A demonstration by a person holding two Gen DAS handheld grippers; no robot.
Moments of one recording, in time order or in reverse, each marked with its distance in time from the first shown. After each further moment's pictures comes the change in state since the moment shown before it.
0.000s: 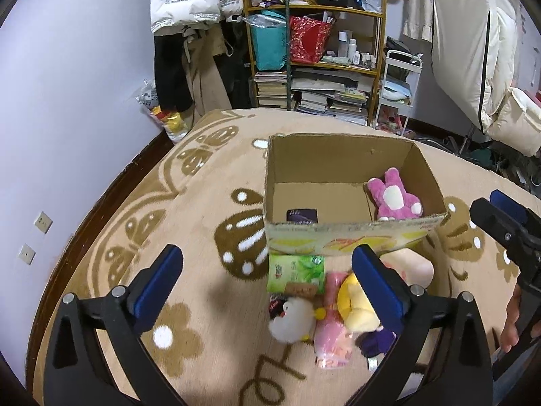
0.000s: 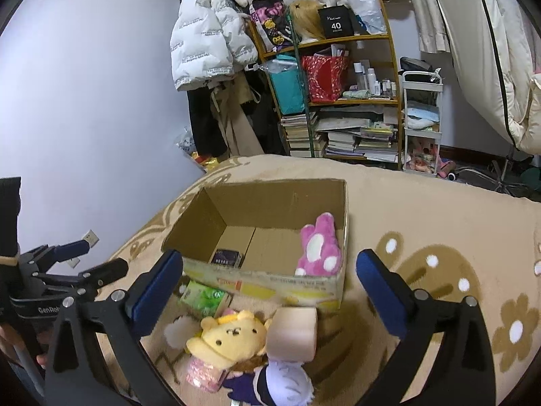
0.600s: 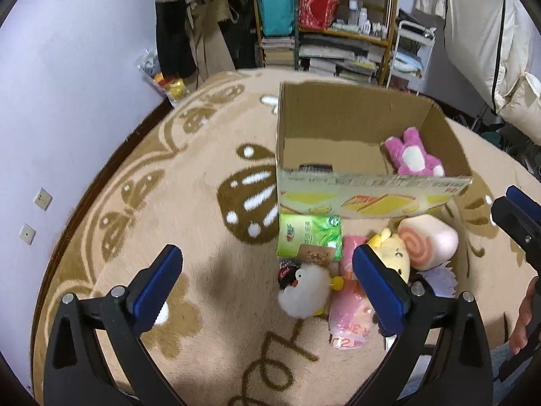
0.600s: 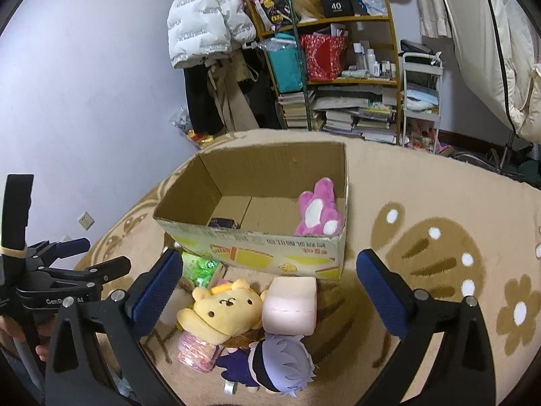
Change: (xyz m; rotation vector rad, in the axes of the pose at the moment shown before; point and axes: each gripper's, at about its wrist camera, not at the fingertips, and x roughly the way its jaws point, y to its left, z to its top) left arm 0.040 0.008 -0.028 -0.012 0.147 0.016; right arm 0.018 -0.004 -0.023 -0.005 0.095 -0.018
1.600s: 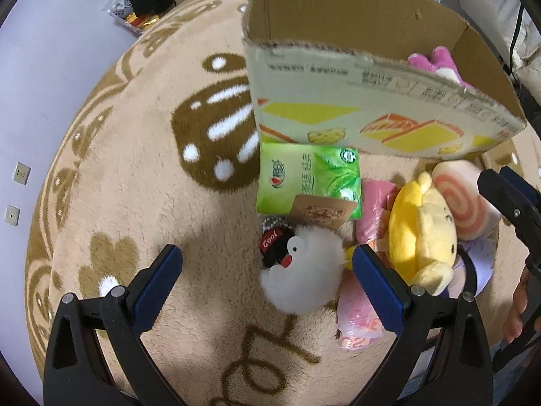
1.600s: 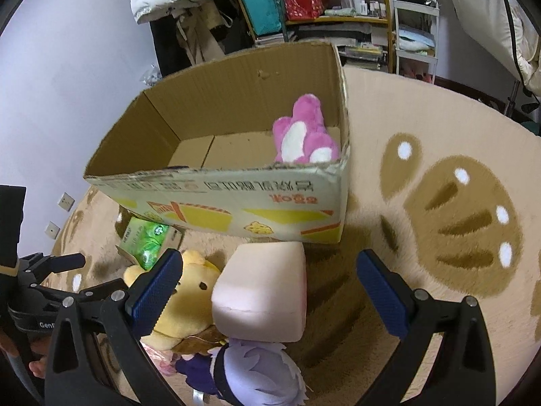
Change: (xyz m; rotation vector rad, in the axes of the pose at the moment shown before) left arm 0.095 -0.013 -0.017 0.033 0.295 -0.032; right arm 0.087 -0.029 -0.026 0.077 0.216 -0.046
